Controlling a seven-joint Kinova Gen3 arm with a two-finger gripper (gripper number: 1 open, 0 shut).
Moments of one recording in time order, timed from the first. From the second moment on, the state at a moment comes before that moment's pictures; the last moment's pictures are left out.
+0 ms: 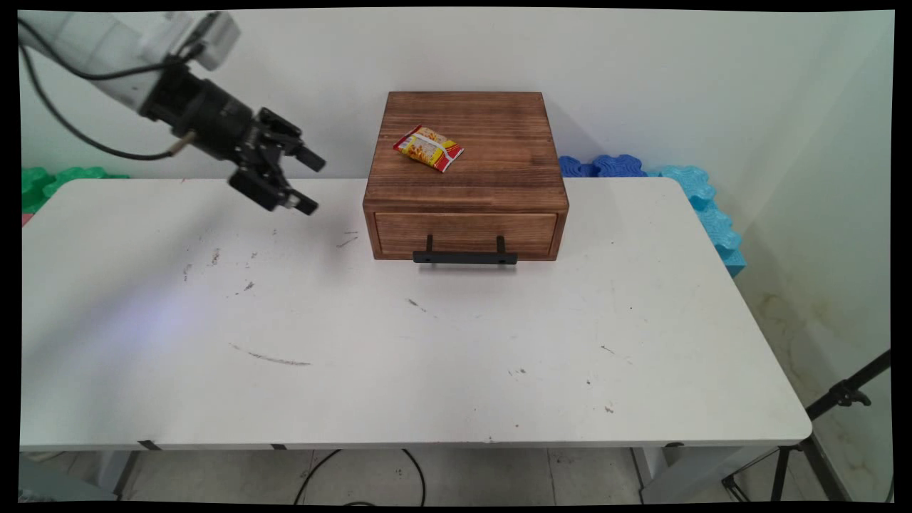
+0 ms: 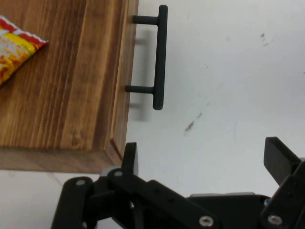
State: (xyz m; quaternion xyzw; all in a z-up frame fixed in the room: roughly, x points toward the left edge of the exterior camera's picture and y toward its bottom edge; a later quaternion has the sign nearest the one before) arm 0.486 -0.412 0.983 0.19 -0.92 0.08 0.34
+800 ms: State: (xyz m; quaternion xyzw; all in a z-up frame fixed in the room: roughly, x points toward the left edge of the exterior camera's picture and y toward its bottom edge) arm 0.376 -0.447 0.946 0.18 -0.94 0.09 0.29
